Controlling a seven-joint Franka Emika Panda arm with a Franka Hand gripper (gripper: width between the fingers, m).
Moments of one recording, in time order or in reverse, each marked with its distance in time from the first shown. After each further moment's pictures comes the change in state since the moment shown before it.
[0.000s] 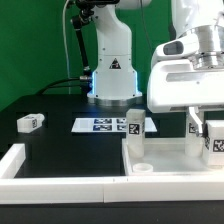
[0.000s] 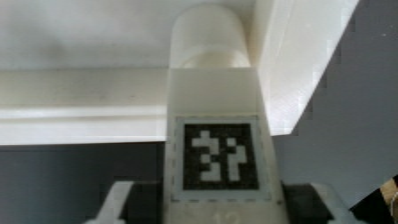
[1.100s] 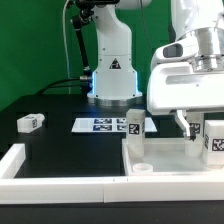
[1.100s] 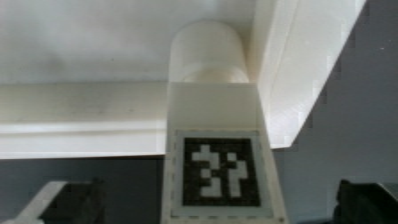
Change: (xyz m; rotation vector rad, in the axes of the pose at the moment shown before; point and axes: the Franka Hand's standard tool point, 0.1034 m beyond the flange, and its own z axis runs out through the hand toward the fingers) arm -0.005 -0.001 0.002 0.004 -0.018 0.000
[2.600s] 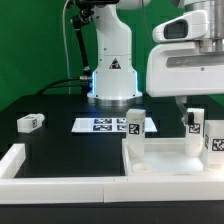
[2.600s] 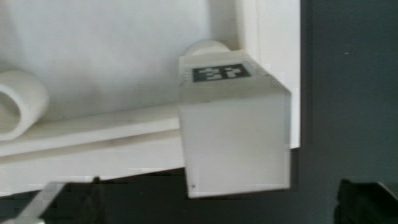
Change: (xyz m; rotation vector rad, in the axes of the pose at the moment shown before) arm 0.036 0.009 -0.012 -0.003 -0.509 0.149
